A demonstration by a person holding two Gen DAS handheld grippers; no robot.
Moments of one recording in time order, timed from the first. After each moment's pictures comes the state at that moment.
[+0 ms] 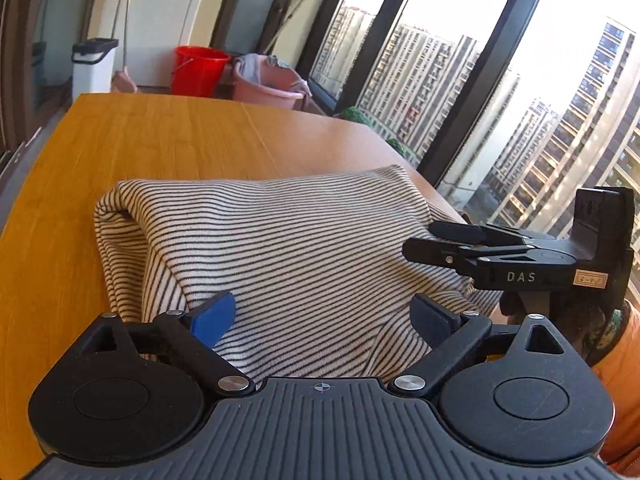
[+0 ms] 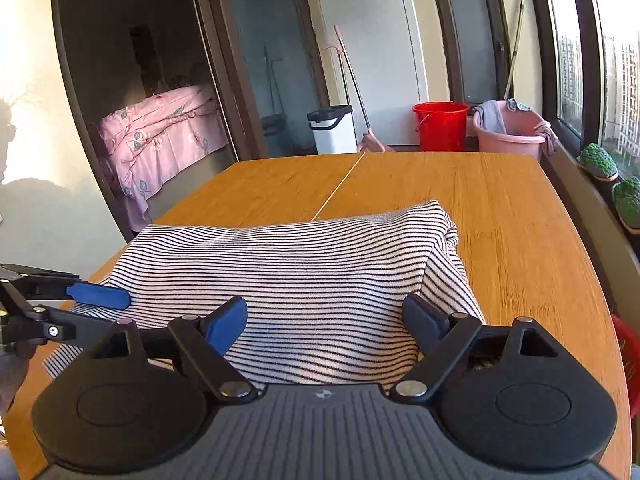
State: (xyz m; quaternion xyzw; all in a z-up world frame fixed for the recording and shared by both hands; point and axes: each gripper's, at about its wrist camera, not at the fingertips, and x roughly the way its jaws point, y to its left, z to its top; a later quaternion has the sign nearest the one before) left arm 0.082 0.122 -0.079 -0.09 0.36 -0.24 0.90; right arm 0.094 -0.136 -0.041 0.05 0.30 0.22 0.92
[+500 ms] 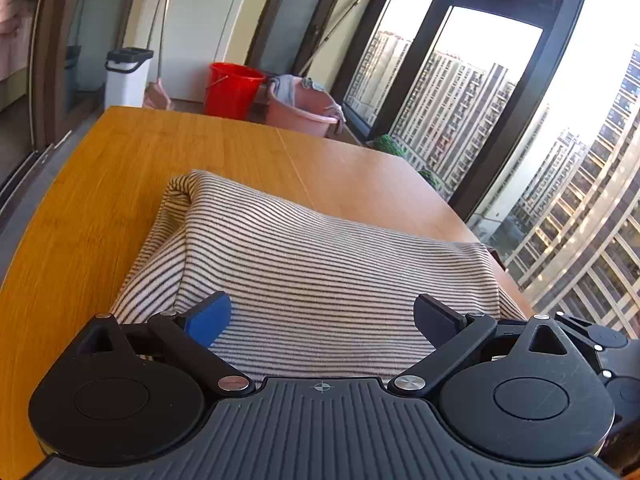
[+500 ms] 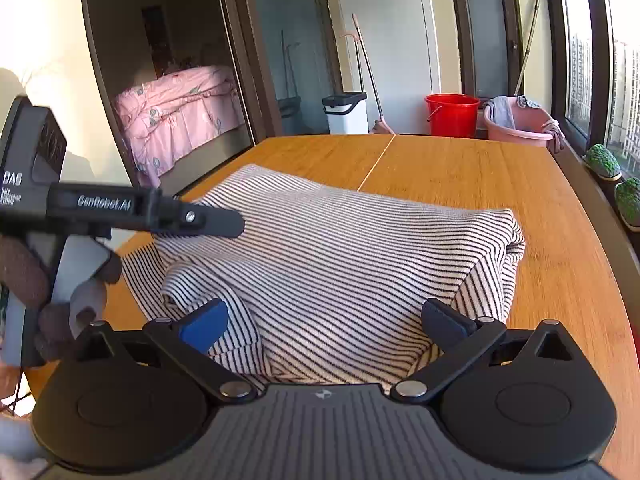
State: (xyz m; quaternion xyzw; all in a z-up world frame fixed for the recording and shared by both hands) left arm 0.088 0.123 -0.074 -0.12 0.34 -0.21 0.91; right arm 0.035 -0.108 -0.029 0.03 0.31 0.23 0.92
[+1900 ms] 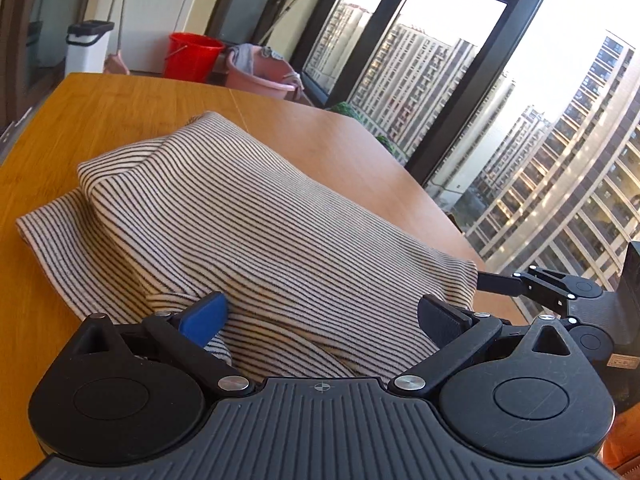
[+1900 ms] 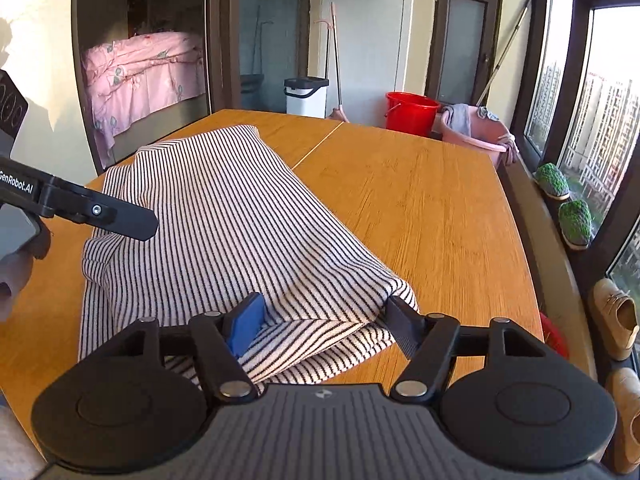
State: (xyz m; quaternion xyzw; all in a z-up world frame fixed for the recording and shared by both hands) left arm 0.069 0.106 -0.088 -0.12 0.37 -0.26 0.88; right arm 0.009 -0.118 -0.031 -0.07 0.33 0.16 0.93
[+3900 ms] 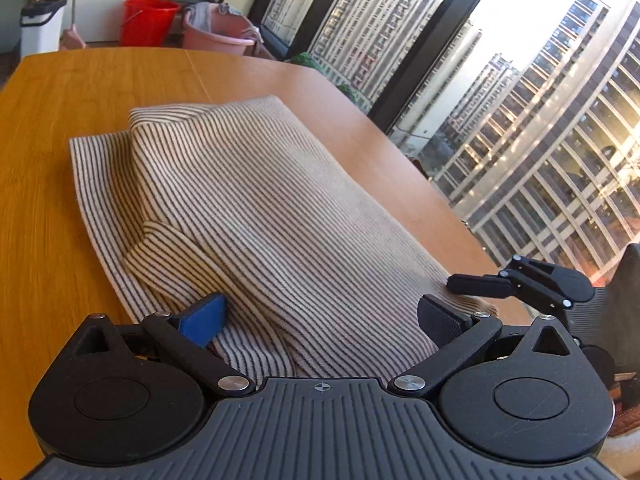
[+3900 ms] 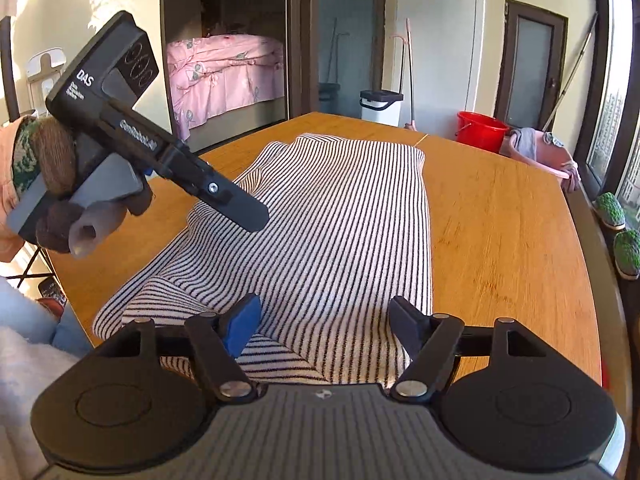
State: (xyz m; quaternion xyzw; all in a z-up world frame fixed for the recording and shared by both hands) left arm 0.081 0.101 -0.080 -0.09 0.42 -0.32 0.84; right arm -0.045 -0.100 -0.036 -0.08 0.31 0.26 0.91
